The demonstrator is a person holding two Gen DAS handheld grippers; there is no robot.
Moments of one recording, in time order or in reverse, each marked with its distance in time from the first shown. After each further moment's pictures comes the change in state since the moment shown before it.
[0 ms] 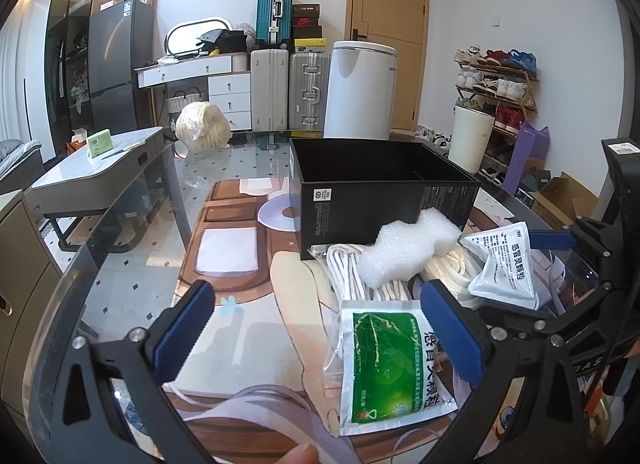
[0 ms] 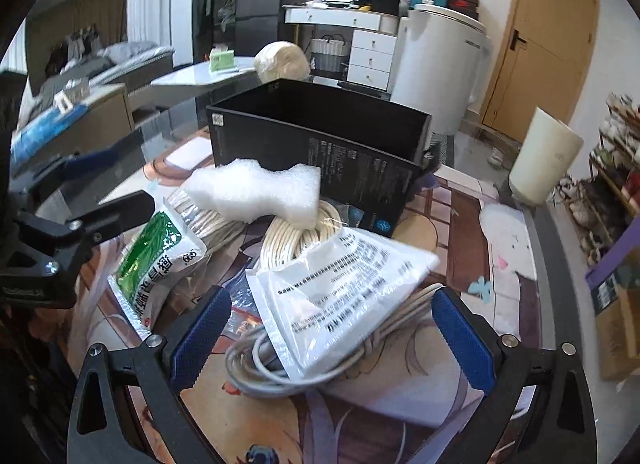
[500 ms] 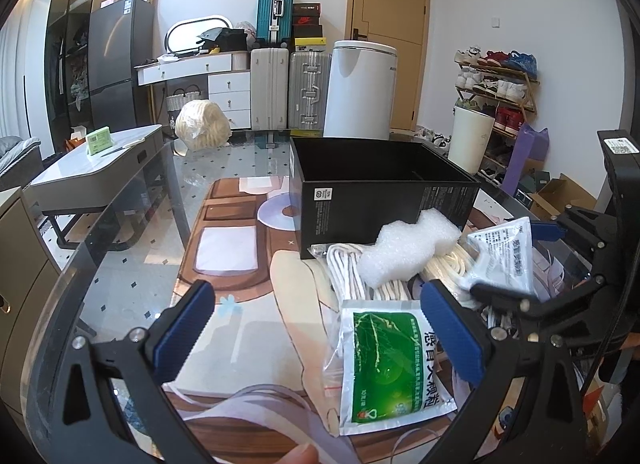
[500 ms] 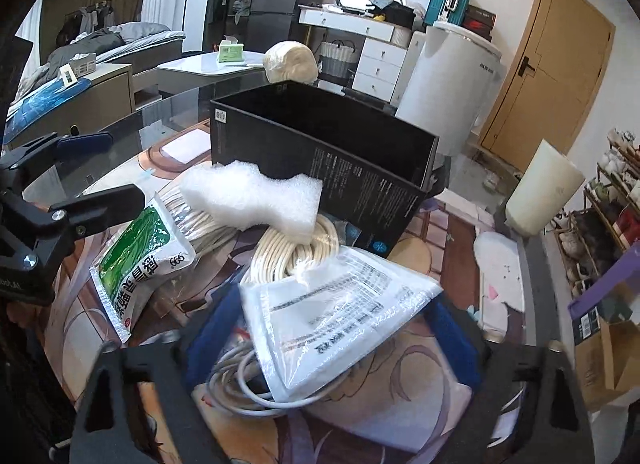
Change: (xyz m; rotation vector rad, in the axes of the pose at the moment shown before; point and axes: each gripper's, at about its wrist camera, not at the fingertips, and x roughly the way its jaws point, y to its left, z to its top) left arm 0.000 0.003 0.001 -0.007 0.005 -0.007; right arm 0.003 0.002 0.007 -0.095 -0.034 -0.049
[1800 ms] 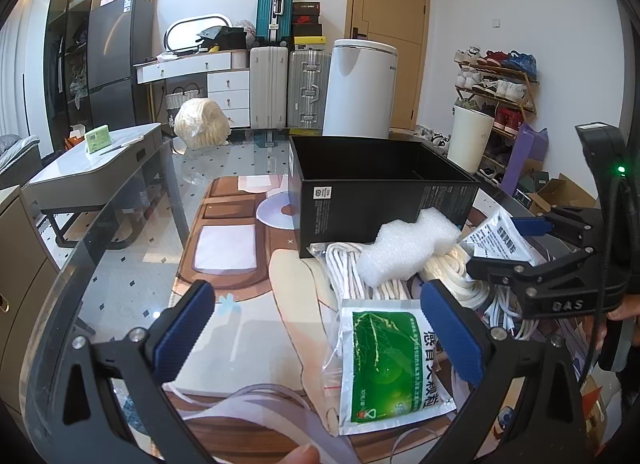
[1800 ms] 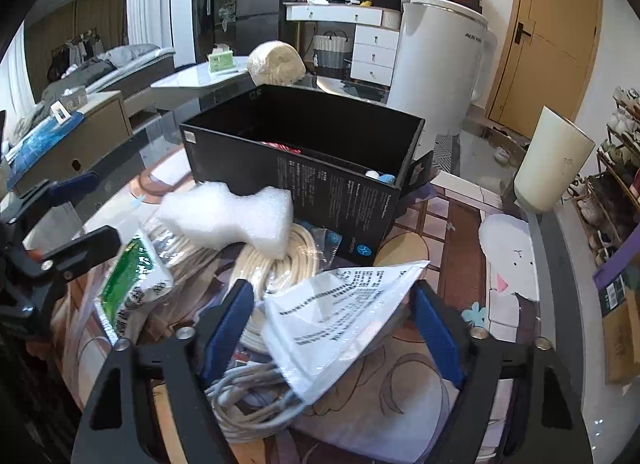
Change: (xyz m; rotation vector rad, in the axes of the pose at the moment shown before) left arm 0.001 0.000 0.001 -0.005 0.004 -0.005; right arm 0.015 -0.029 0.010 0.125 0.059 0.082
